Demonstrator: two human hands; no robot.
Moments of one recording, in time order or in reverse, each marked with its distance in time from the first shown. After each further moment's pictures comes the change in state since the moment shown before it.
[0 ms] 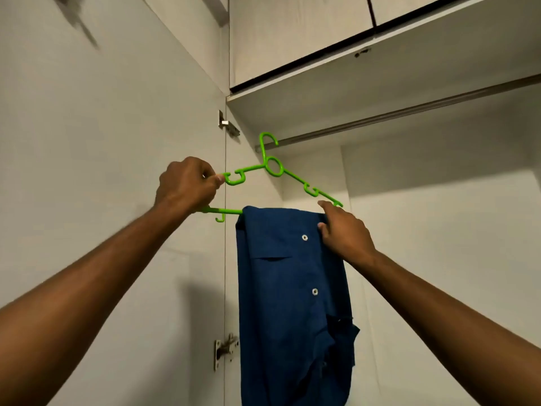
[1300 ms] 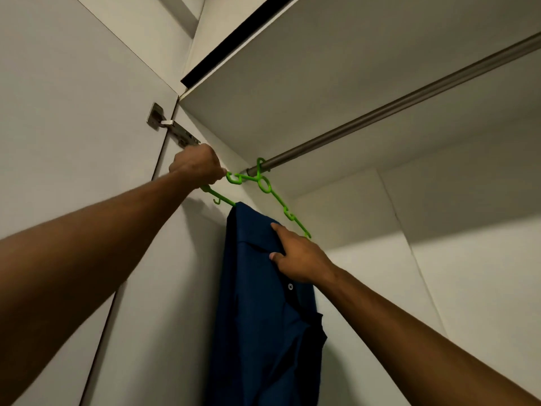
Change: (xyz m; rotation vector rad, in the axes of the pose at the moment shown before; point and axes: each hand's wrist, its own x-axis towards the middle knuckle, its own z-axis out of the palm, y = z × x) left_hand 0.327 -0.020 0.260 0.324 0.136 0.076; right_hand 0.301 0.081 0.260 0.264 -0.121 -0.347
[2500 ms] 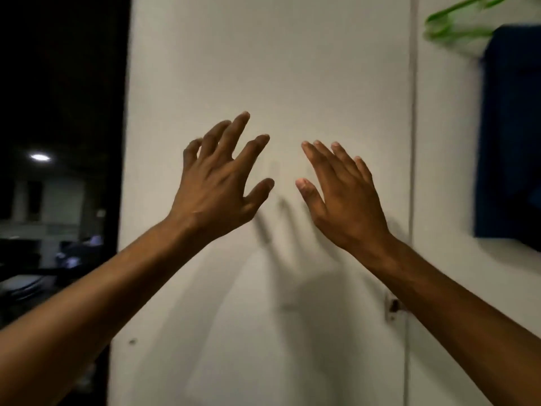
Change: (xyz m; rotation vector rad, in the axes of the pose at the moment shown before) left_hand -0.417 -0.112 -0.290 0.991 -0.057 0.131; right_hand -0.237 -0.356 0.034 0.678 0.141 -0.392
